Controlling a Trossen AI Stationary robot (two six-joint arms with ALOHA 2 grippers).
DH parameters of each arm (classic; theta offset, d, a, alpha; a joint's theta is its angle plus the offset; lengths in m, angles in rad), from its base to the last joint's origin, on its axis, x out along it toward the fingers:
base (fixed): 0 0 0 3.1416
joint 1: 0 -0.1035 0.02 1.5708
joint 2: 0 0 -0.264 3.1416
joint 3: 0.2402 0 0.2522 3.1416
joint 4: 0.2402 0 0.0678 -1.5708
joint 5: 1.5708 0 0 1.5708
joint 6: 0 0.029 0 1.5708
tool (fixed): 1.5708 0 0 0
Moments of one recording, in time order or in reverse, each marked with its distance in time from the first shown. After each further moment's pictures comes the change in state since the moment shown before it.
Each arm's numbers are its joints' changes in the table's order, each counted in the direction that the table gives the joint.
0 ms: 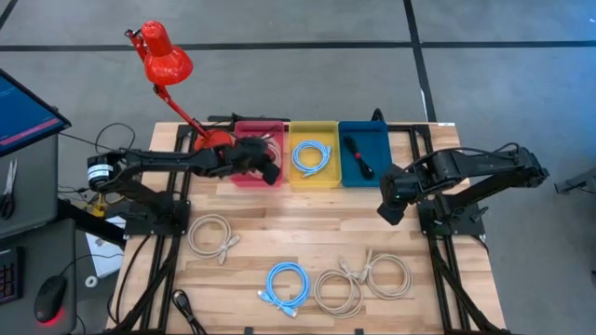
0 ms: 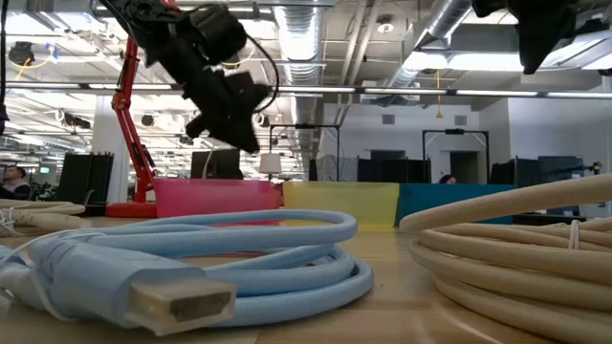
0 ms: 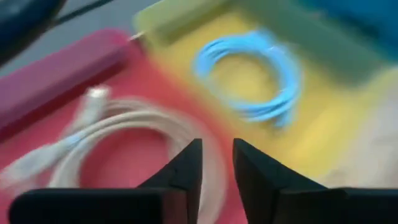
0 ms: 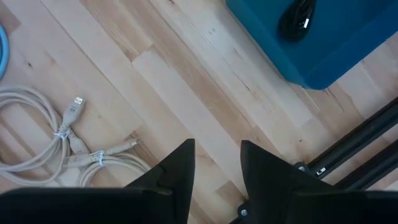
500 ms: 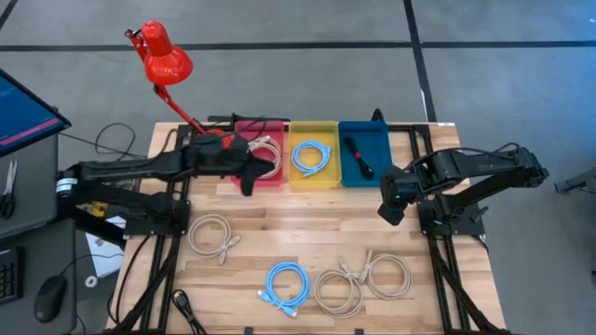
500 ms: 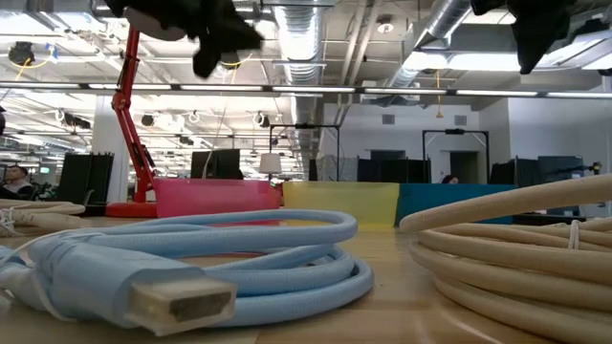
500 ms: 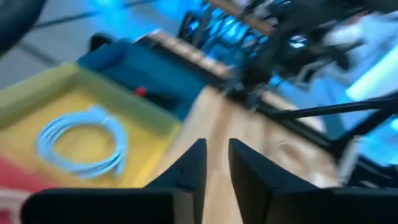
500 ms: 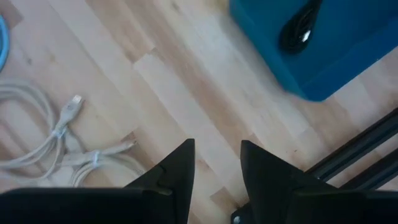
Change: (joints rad) left arm 0.108 -0.356 0.000 -0.070 0.350 -0.011; right arm 0.001 0.000 0.000 -0.013 0.018 -0.061
